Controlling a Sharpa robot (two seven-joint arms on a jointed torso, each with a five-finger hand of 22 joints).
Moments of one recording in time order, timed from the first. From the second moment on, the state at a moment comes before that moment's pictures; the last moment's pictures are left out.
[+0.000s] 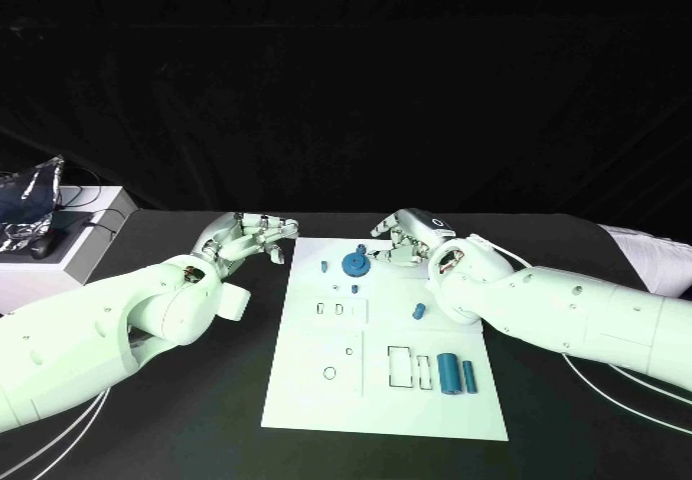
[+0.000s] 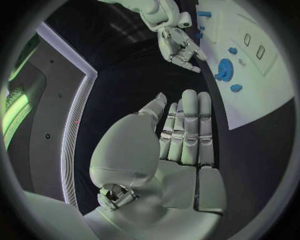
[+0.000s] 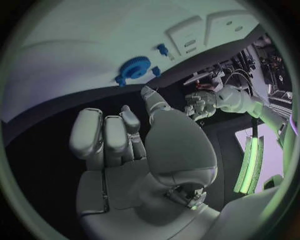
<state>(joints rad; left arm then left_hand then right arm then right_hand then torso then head) 1.02 -0.91 0.15 1.52 -0.31 -0.30 0.28 1.34 0.00 0.19 -0.01 0.05 1.05 0.15 0.07 0.07 1.17 0.10 0.06 0.06 1.21 0.02 0.89 0.51 0.13 0.92 0.03 1.02 0.53 1.20 -0.58 -0.12 1.26 -1.38 -0.60 -0.13 1.24 -0.10 0.08 0.02 0.33 0.99 0.15 0.07 0.07 1.24 0.04 1.06 1.21 1.44 -0.04 1.23 0.99 0.09 1.47 -0.05 1.07 1.31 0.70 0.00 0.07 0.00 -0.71</state>
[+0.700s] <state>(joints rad) 1.00 -0.89 0.15 1.49 -0.31 -0.30 0.28 1.34 0.00 0.19 -0.01 0.05 1.05 0.15 0.07 0.07 1.18 0.09 0.06 0.06 1.21 0.02 0.89 0.51 0.13 0.91 0.03 1.03 0.53 1.23 -0.94 -0.11 1.38 -1.03 -0.53 0.20 1.34 -0.10 0.06 -0.07 0.33 1.02 0.15 0.07 0.07 1.21 0.03 1.00 1.15 1.43 -0.04 1.16 0.93 0.08 1.47 -0.05 0.99 1.31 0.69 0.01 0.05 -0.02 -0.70</state>
